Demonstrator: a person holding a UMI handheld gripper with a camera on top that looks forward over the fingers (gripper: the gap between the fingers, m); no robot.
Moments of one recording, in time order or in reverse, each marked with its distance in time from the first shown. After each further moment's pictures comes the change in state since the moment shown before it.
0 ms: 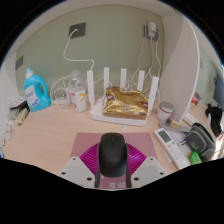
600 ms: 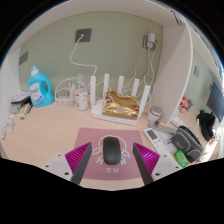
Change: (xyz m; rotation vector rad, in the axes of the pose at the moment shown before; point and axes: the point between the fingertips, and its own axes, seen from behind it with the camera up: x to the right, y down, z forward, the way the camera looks) arm 0.007 0.000 -0.069 0.001 0.060 -0.061
